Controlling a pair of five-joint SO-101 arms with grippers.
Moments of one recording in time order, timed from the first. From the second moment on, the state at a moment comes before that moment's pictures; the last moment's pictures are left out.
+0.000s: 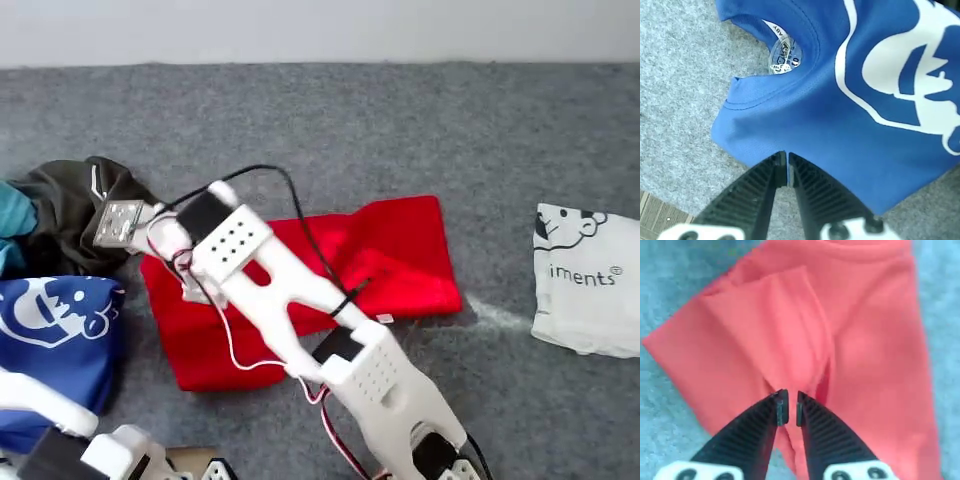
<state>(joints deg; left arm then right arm) -66.5 -12.8 20.1 85.2 -28.8 -52.0 44.9 -52.6 99.9 29.5</state>
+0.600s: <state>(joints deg) -66.5 -12.8 20.1 85.2 -28.8 -44.5 56.4 -68.8 100.5 30.2</state>
